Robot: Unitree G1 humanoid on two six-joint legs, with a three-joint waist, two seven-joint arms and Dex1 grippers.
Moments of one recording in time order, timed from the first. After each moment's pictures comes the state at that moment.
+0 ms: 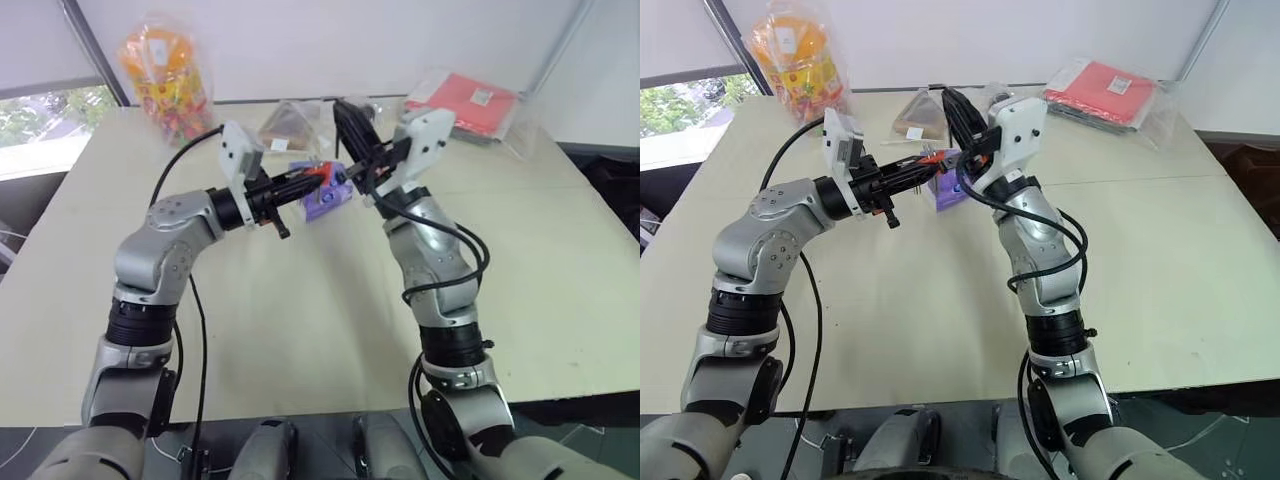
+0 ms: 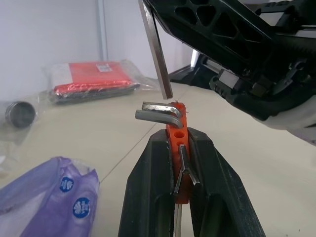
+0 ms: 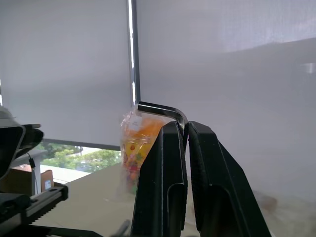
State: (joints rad) left arm -0.71 0.43 0.01 -0.08 -0.55 0.56 -0.81; right arm -0.67 0.00 0.04 -0.12 0.25 0.15 0.31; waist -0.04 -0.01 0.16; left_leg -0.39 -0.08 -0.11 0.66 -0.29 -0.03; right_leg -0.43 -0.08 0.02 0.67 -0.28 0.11
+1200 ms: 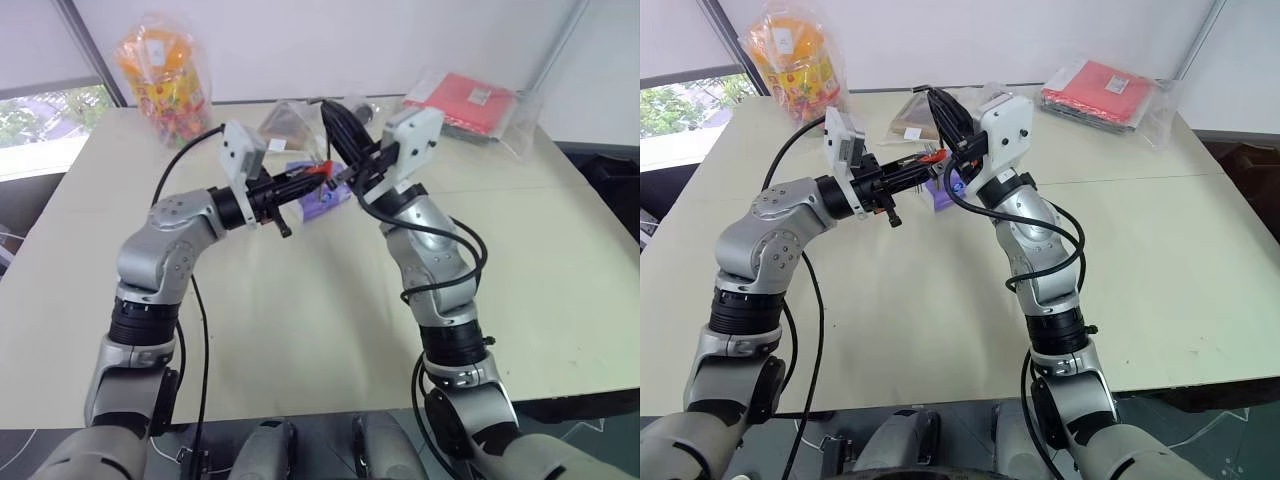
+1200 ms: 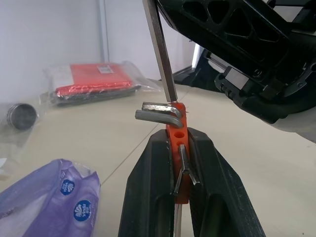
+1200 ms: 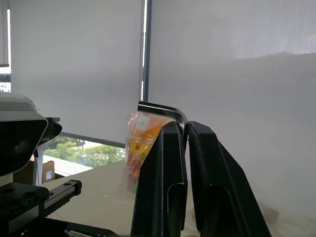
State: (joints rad) left arm -0.71 0.42 0.01 -0.08 -0.54 0.56 -0.80; right arm -0.68 -0.04 0.07 -0.12 0.23 0.13 0.33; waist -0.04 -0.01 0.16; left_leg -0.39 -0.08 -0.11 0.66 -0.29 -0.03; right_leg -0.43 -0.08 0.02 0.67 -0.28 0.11
